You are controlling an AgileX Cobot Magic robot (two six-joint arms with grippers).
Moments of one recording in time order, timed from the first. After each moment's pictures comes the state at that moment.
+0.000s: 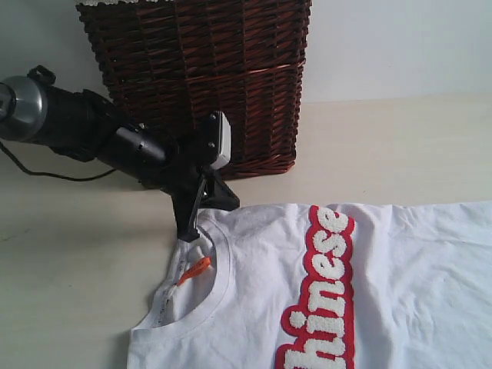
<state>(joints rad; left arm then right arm) -0.41 2.12 -1.33 -1.13 0.69 2.10 -0.01 0.01 0.00 -0.01 0.34 0.05</state>
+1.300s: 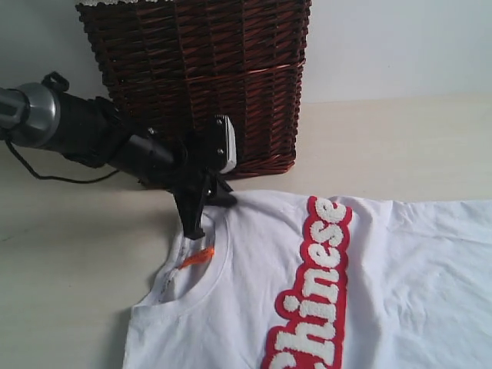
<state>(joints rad) -0.44 2.14 -1.34 -1.12 0.51 2.09 -0.01 0.01 0.00 -0.01 0.34 0.06</state>
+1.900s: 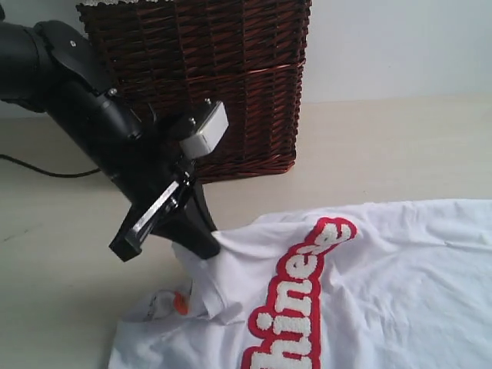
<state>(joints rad) -0.45 1.89 -1.30 -0.77 1.19 1.63 -0.01 0.01 0.00 -0.01 0.34 0.06</state>
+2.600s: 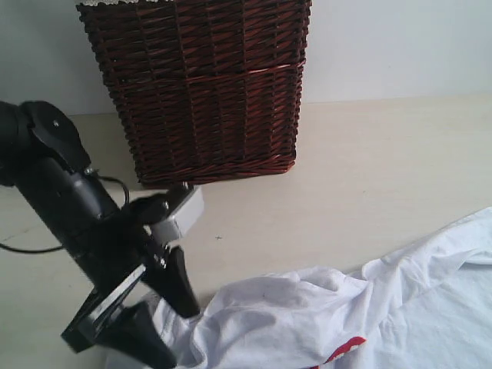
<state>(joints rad) -0.46 1.83 -1.00 -0.81 1.16 1.70 -0.01 0.01 0.00 -0.01 0.34 0.06</state>
